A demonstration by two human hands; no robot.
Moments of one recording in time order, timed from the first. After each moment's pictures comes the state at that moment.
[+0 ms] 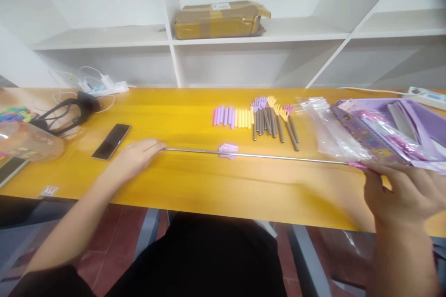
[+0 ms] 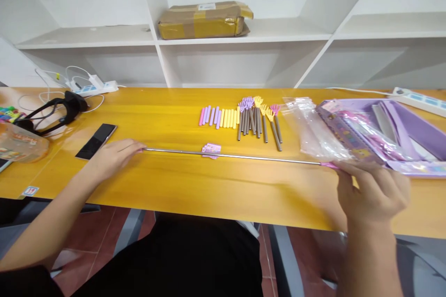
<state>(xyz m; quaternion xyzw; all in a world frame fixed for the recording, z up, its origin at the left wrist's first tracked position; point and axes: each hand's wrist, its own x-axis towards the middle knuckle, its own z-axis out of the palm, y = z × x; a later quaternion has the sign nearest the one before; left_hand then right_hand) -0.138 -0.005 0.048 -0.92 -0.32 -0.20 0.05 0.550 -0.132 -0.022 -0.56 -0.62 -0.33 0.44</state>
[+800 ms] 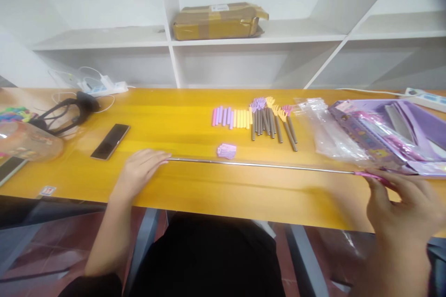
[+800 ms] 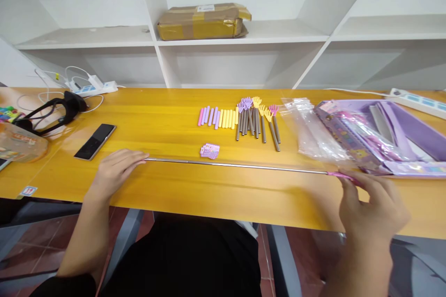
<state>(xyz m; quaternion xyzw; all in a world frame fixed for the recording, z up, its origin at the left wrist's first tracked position) -0.112 -0.046 0.026 -0.89 -0.31 -0.33 0.07 0.547 -0.173 -0.062 -0.65 -0.54 -0.34 0.42</state>
